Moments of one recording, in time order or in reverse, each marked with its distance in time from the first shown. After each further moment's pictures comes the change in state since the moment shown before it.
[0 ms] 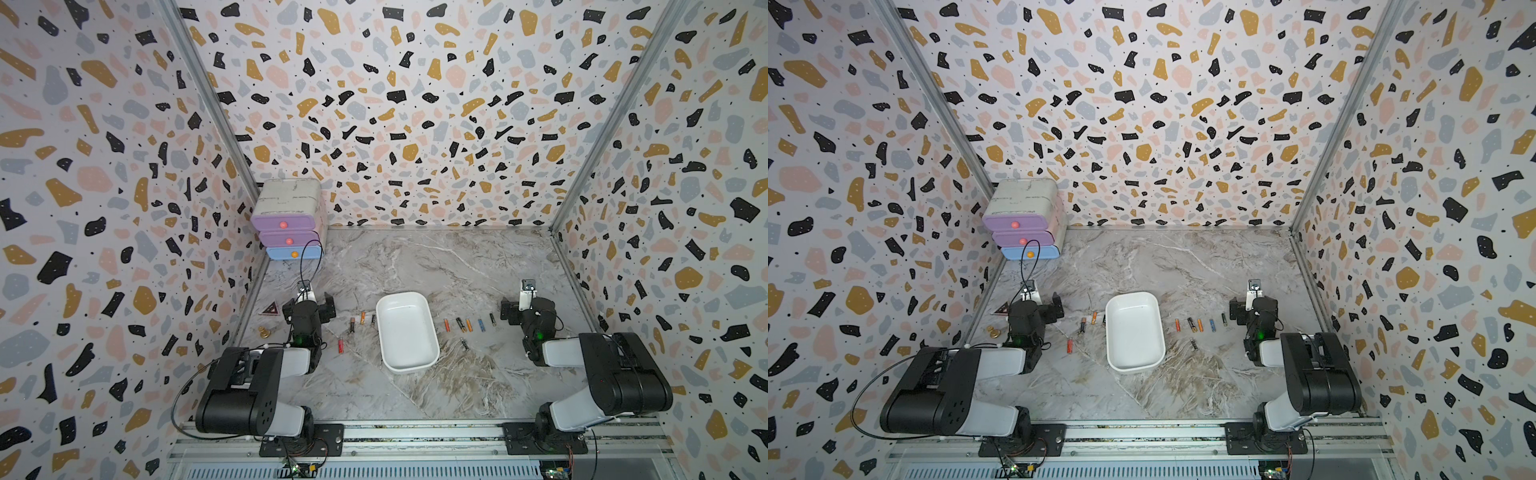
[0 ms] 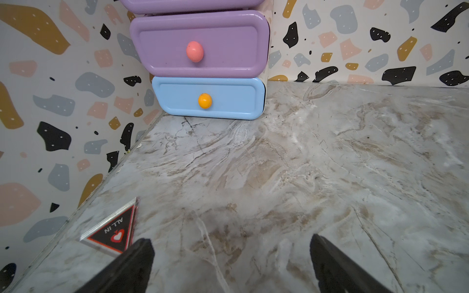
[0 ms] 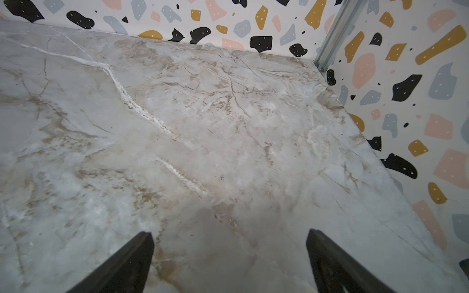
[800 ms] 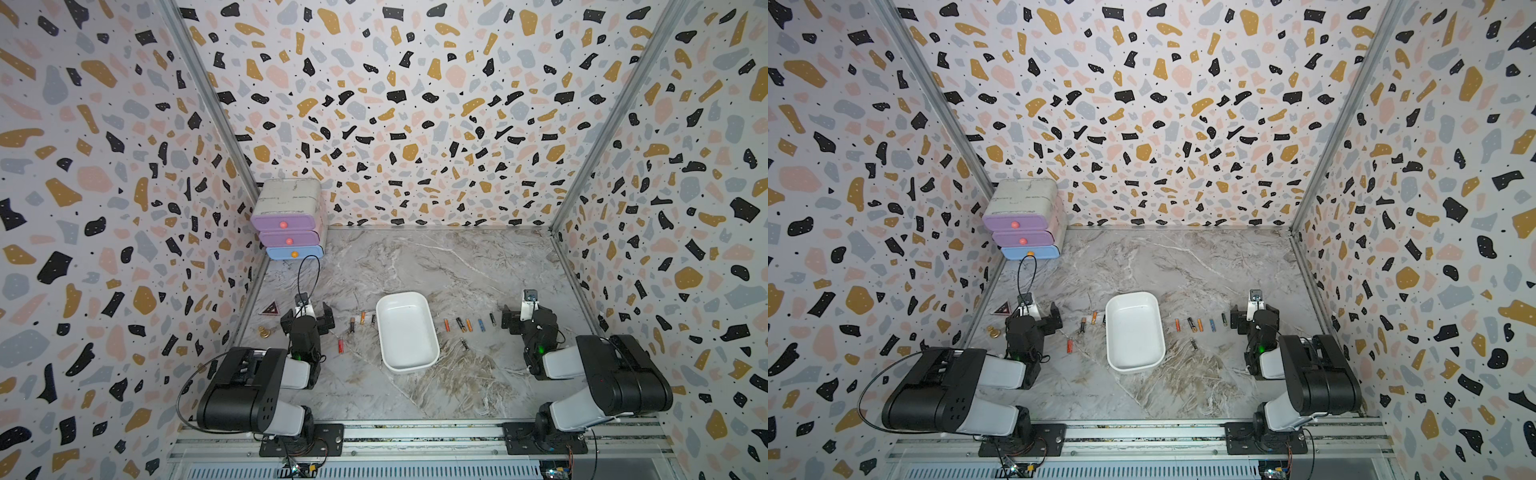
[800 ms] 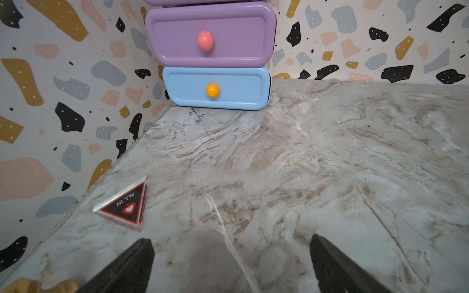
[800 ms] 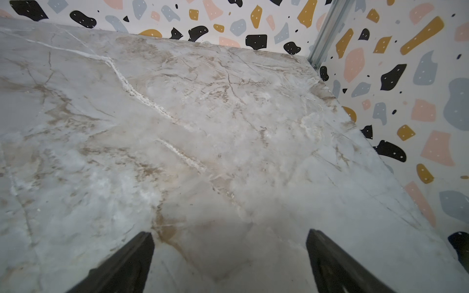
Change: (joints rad) left arm 0.000 0.011 -0.130 0.176 -0.010 -0.001; right arm 0.000 0.000 -0.105 0.136 0.028 0.006
